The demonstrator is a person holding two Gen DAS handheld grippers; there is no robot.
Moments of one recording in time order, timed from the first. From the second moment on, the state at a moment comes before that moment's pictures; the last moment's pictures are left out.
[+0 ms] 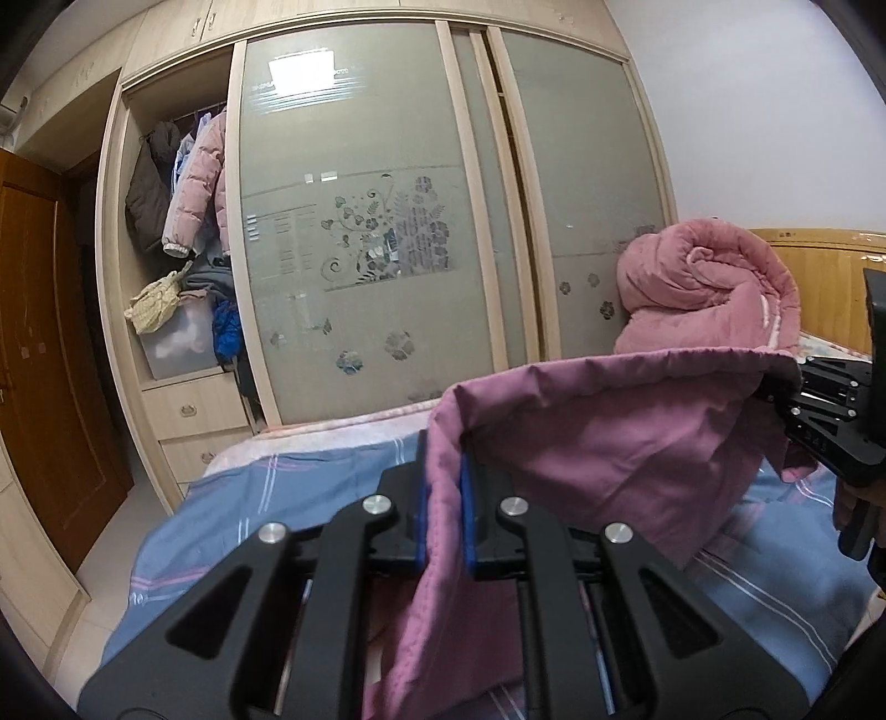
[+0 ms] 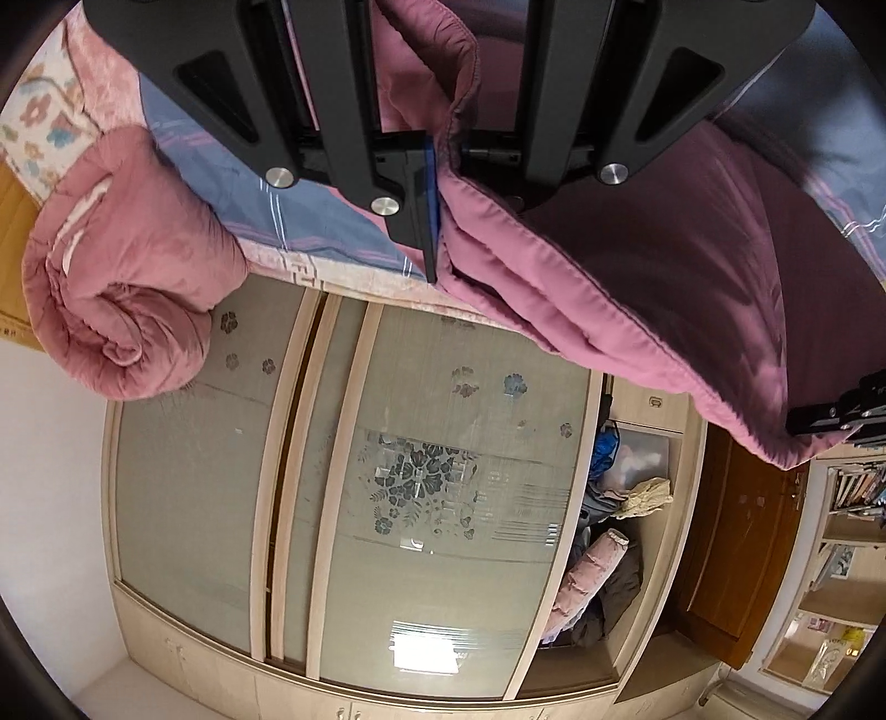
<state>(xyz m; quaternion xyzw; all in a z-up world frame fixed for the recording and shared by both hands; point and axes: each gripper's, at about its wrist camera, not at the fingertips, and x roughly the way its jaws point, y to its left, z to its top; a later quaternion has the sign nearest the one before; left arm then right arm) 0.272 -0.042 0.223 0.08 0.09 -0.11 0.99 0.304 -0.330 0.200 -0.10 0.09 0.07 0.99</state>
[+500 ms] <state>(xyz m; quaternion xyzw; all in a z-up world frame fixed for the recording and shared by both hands) 0.455 -0.025 0.212 0.09 0.16 -0.07 0.98 0.464 -0.302 0.199 -0.13 0.17 0.07 0.97</state>
